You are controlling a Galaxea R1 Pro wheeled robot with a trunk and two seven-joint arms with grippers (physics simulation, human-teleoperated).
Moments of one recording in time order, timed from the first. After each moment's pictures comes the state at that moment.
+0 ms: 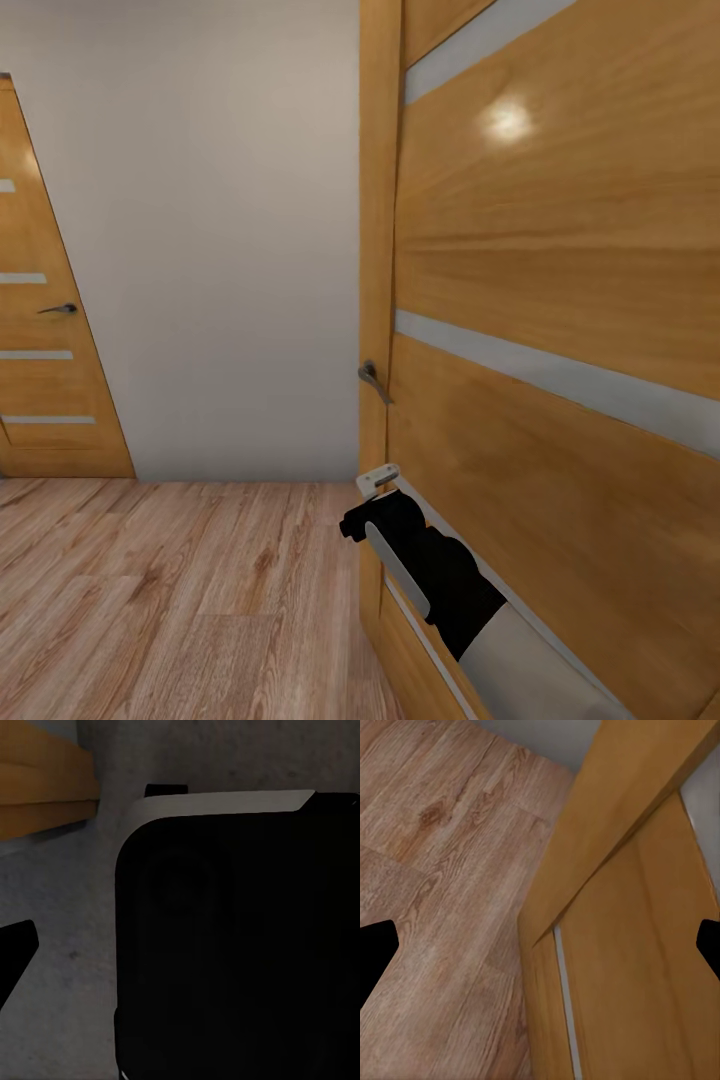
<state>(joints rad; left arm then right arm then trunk) -0.01 0.01 0.01 -0.07 0.01 -0.02 0.00 -0.68 0.17 0.59 -1.09 -0.28 0.95 -0.33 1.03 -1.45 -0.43</state>
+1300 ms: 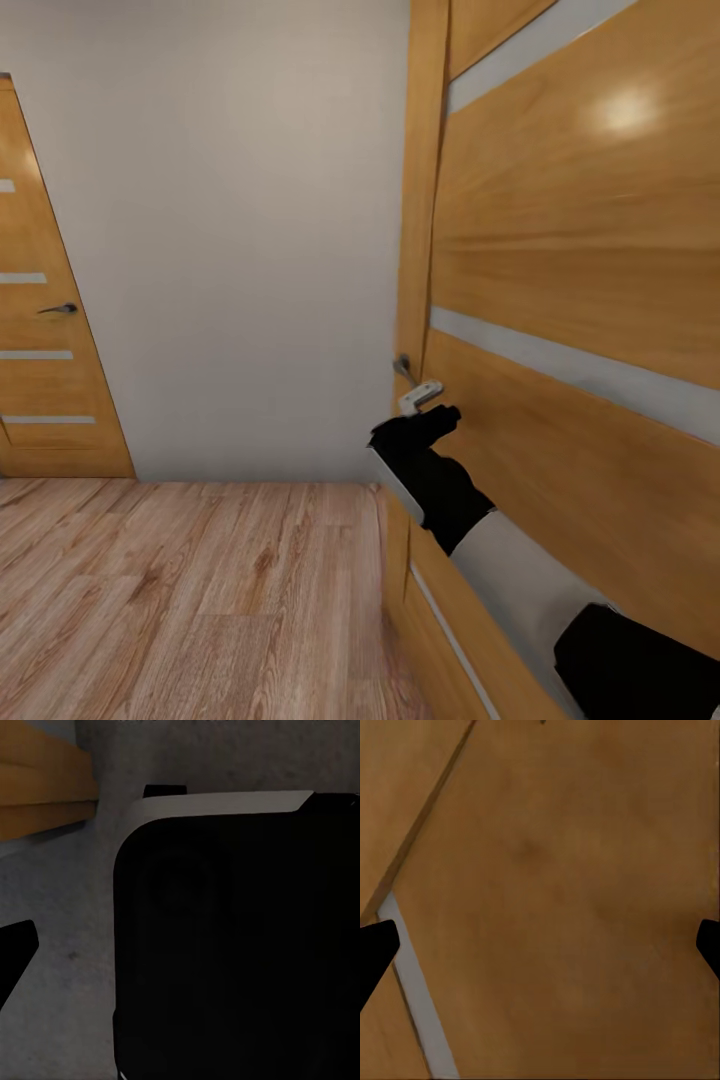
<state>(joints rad) -0.01 0.00 0.01 -0.07 0.01 -0.02 0.00 -0.97 0.17 0.61 -0.94 -0.29 1.04 -0.92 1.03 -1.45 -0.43</state>
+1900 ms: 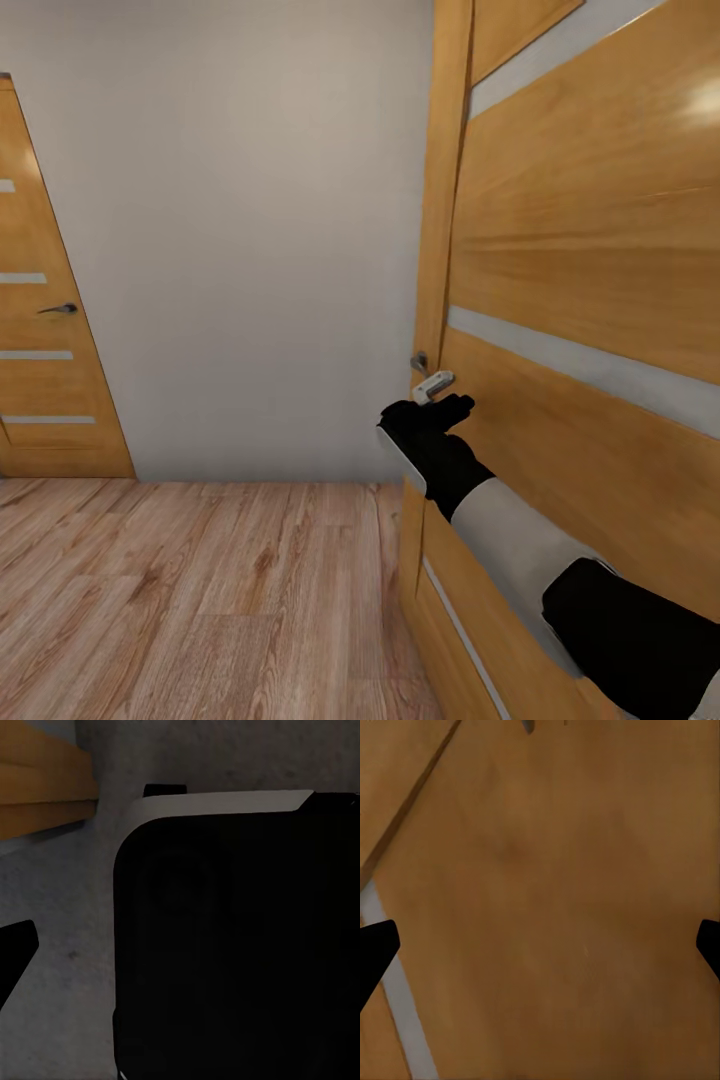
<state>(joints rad) -0.01 0.00 0.01 -0.07 0.01 -0.02 0.00 -1.08 0.17 0.58 -0.74 -0.29 1.04 -0.92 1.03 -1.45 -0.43</state>
